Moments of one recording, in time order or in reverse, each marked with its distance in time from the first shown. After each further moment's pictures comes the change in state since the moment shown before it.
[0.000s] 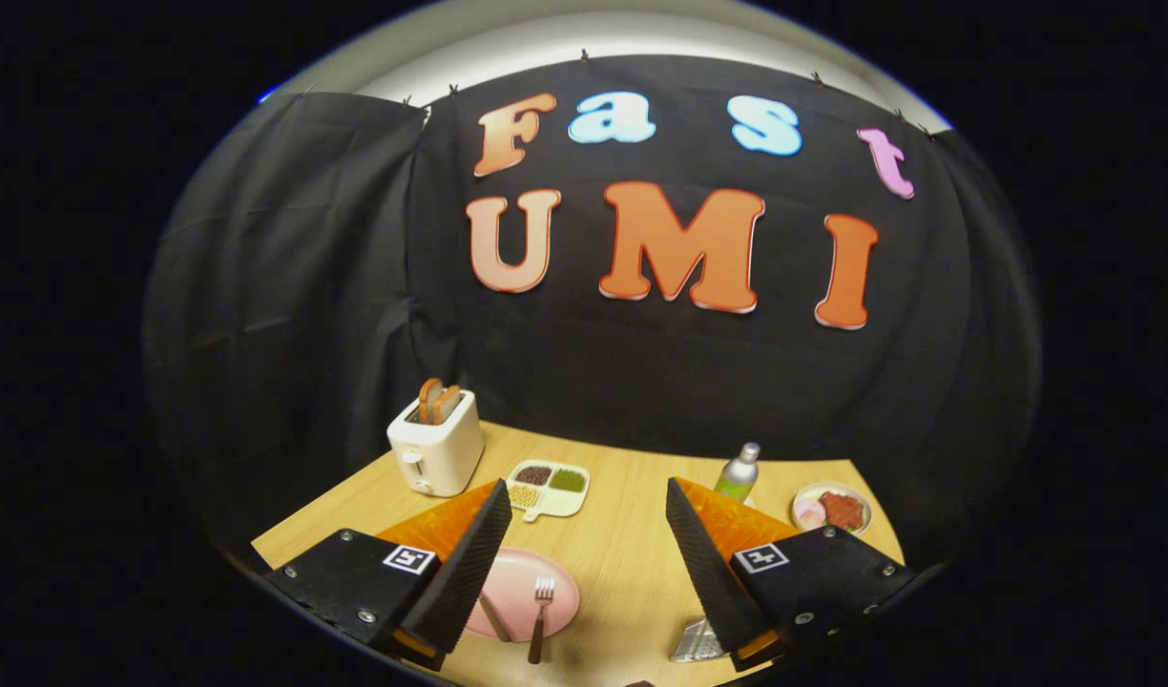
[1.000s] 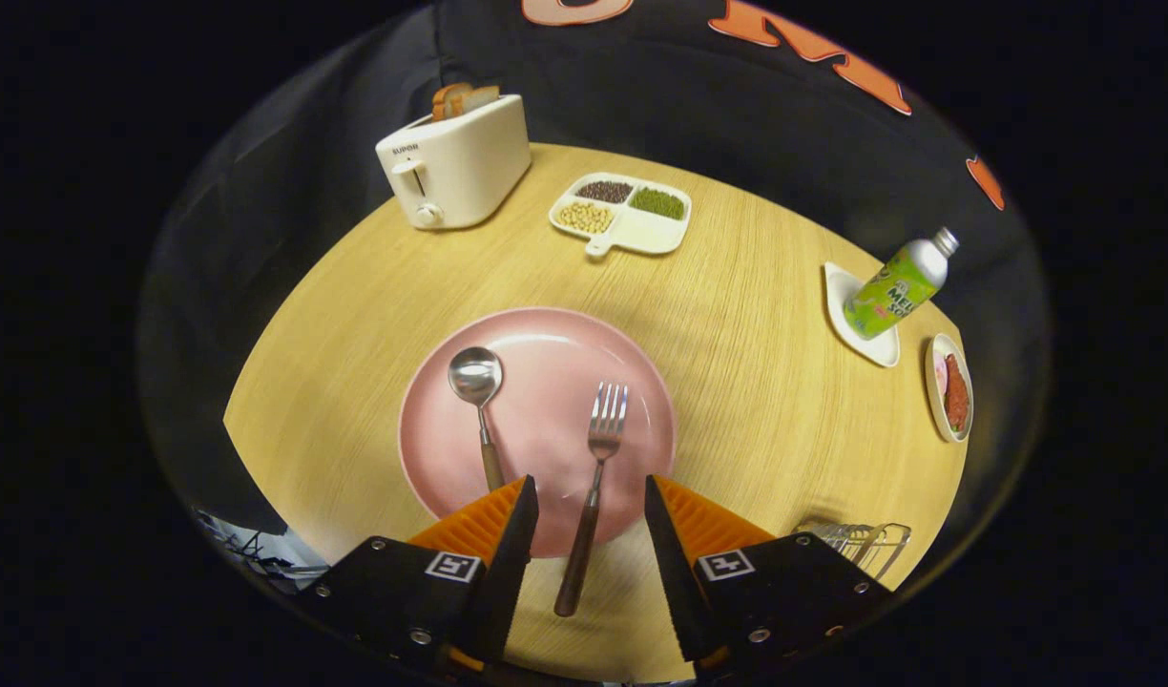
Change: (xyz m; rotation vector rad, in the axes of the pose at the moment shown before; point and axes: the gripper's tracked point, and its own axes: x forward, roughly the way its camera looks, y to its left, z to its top) arm 0.064 0.052 -0.228 -0.146 0.823 0.148
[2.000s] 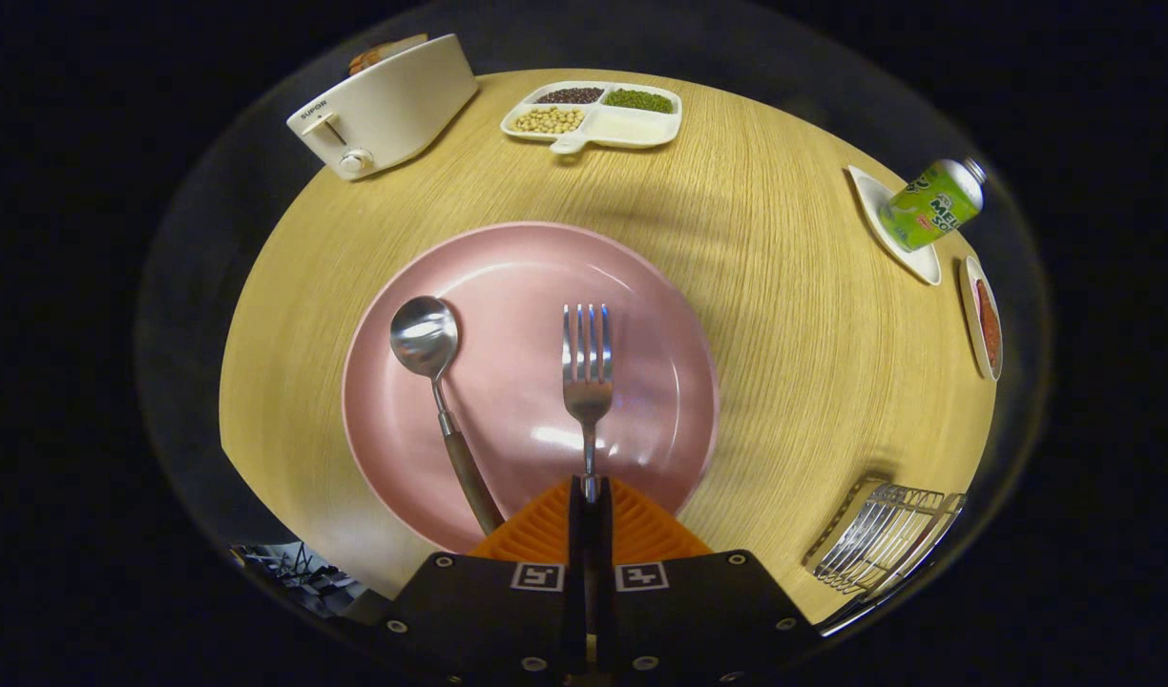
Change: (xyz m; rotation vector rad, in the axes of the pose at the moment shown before) arm 0.031 0.003 -0.018 0.122 0.203 0.012
